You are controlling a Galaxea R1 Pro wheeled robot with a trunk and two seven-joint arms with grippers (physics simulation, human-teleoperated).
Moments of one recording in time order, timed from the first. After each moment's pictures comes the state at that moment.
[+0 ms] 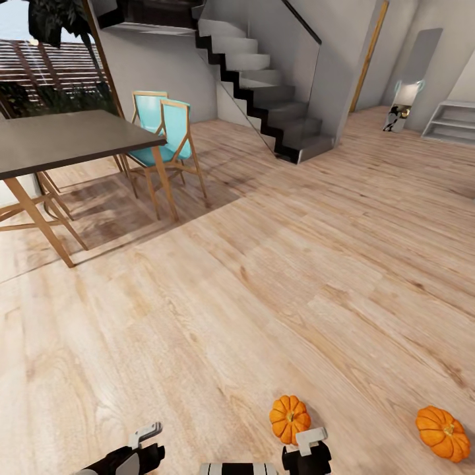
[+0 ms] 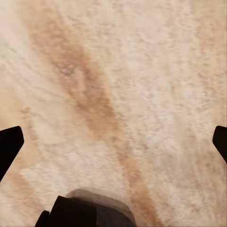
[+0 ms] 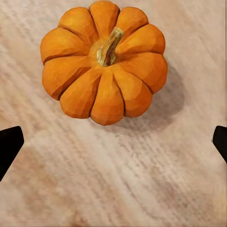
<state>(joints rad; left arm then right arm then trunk) -0.58 0.03 -0.72 -0.01 1.06 0.09 0.08 -0.51 0.12 -0.52 0.04 0.79 -0.32 -0.32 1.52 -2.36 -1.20</state>
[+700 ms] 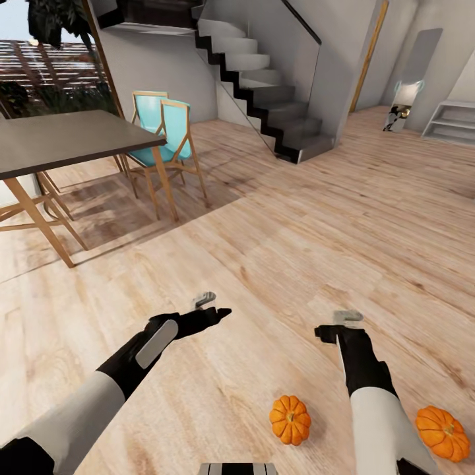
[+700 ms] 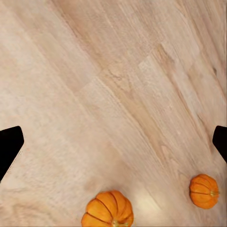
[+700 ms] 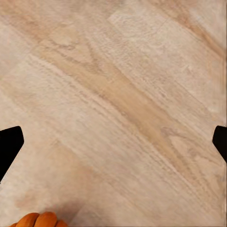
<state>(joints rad) -0.80 0.08 -0.55 -0.86 1.05 0.49 0.02 -0.73 0.12 -0.52 -0.87 0.59 0.54 0.15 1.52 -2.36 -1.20</state>
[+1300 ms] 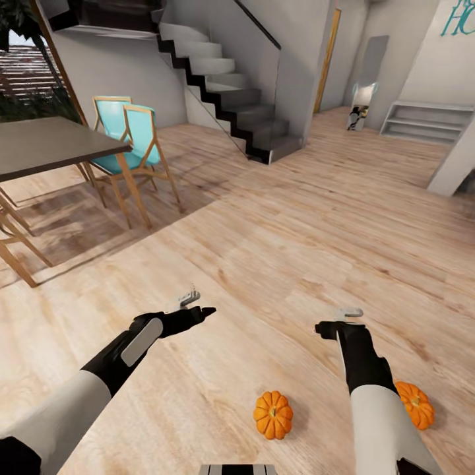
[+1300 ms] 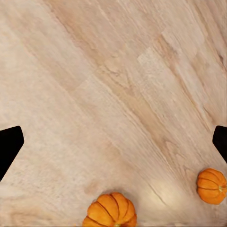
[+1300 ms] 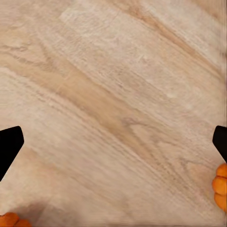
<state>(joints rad) -0.80 0.15 -0.51 -0.83 1.05 0.50 0.01 -0.73 0.12 -0.50 -0.90 0.59 0.56 0.15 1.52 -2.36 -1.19</state>
